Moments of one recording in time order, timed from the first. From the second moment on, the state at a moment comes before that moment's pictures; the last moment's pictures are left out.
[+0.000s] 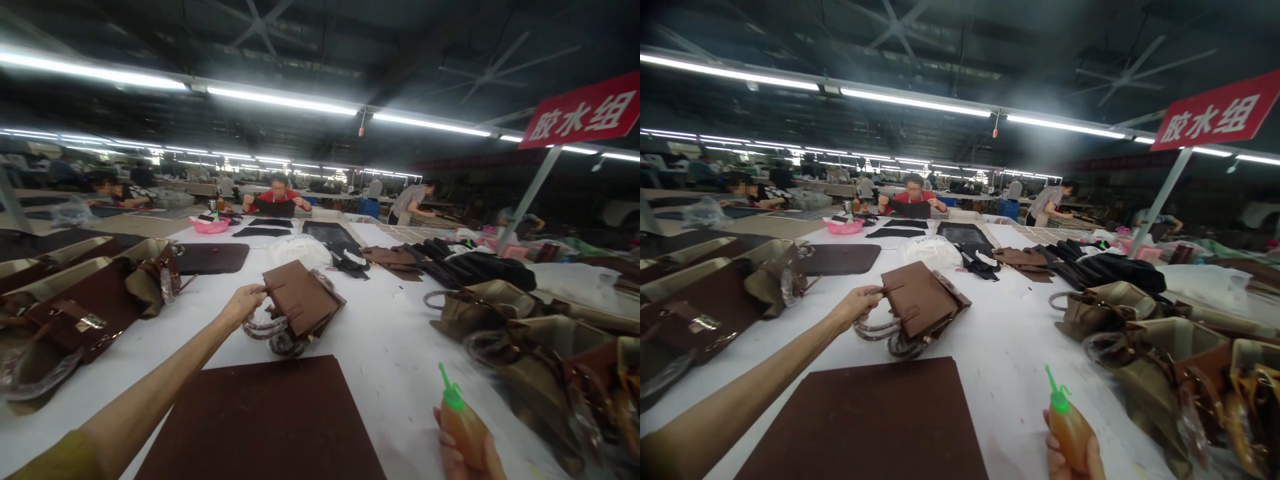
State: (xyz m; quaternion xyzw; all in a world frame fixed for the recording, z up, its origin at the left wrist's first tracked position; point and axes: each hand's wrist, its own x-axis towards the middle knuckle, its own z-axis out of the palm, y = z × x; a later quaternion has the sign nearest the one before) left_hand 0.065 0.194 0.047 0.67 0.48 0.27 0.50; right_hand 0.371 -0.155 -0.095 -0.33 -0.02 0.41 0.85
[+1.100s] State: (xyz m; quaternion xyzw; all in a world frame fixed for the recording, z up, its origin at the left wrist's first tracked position) left_hand -0.086 0.019 0.038 0.80 0.39 0.27 0.36; right_hand 0.183 -0.051 0.125 -0.29 -0.08 0.57 0.76
